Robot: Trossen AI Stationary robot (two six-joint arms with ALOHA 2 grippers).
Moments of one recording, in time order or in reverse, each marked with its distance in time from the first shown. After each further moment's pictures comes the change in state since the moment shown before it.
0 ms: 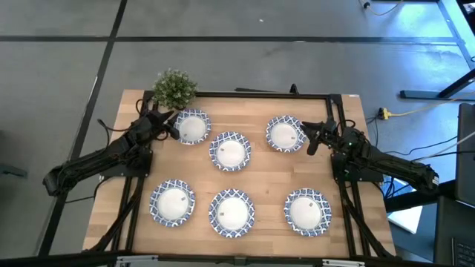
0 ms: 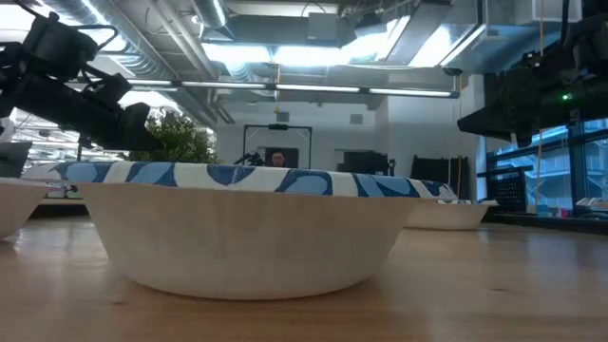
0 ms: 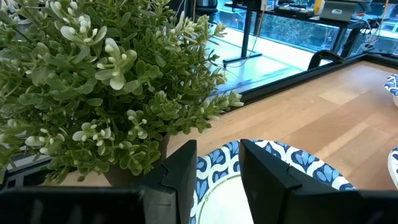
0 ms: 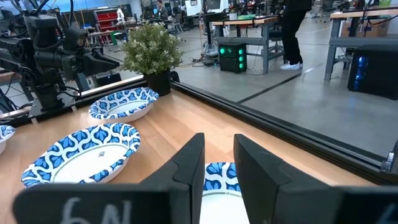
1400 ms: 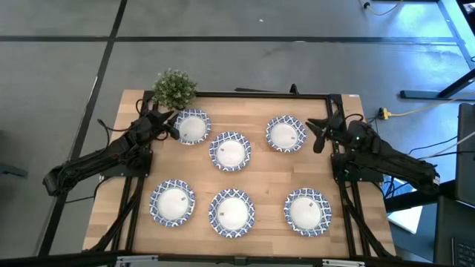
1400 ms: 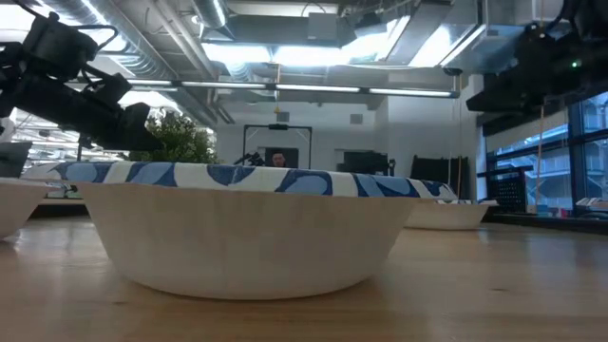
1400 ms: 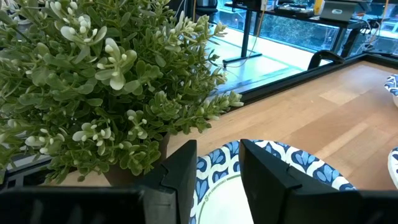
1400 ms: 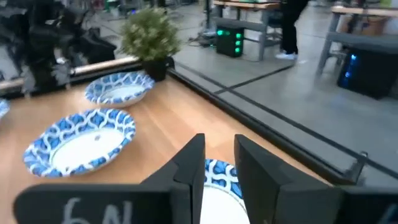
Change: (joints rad) left arm 0.000 0.000 0.000 0.000 0.000 0.000; right arm -0.003 0.030 0.242 -0.322 -0.002 -0.071
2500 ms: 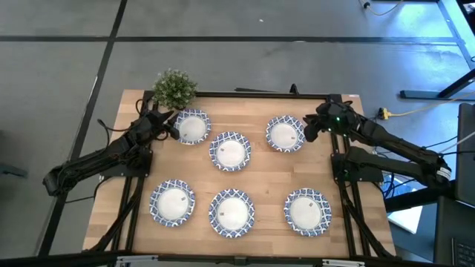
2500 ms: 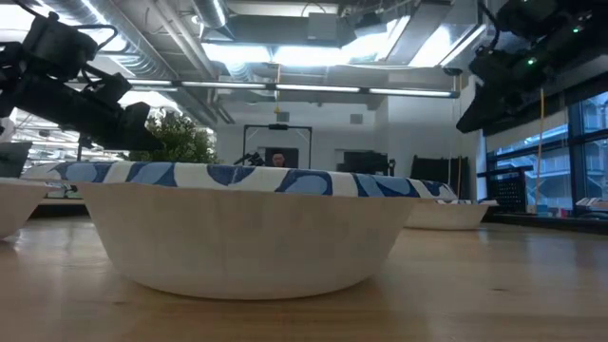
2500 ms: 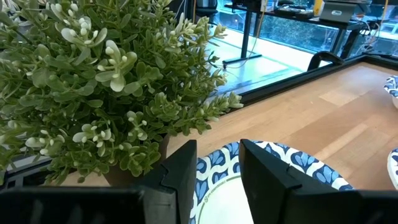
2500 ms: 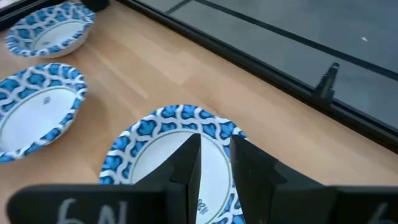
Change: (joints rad) left arm 0.000 0.000 0.000 0.004 0.000 0.000; right arm -0.169 0.461 0.270 -0.226 -0.051 0.149
